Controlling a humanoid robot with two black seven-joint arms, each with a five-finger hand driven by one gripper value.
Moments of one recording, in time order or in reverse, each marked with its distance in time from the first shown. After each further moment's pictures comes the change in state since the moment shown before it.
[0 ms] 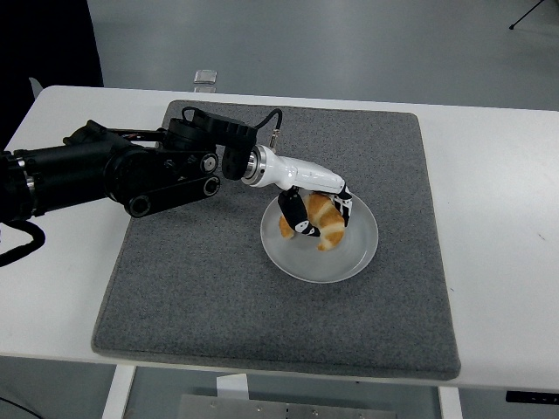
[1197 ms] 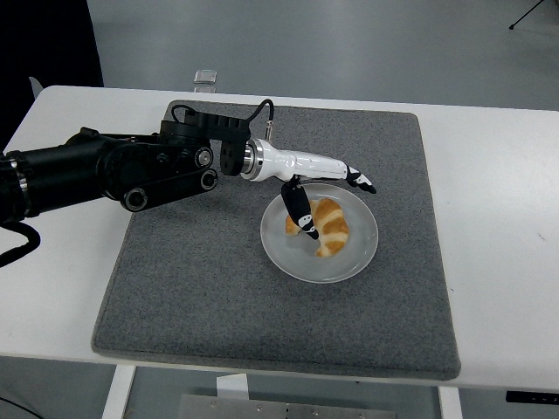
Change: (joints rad) left arm 0.004 0.035 -0.036 -0.016 -0.194 0.034 -0.001; right arm 0.000 0.000 0.000 0.000 0.000 0.000 0.000
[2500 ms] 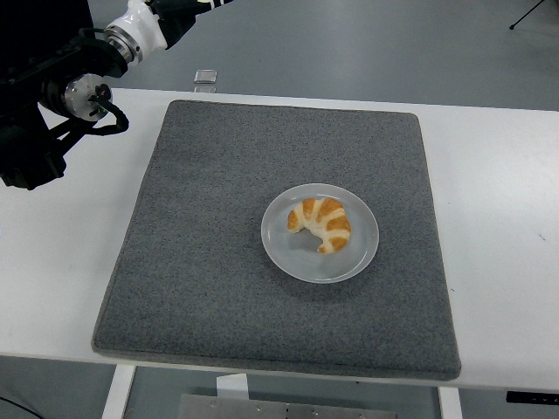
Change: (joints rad) left arm 0.116 0.156 -0.401 0.265 -1.126 -0.002 0.005; right arm 0.000 0.000 0.000 0.000 0.000 0.000 0.001
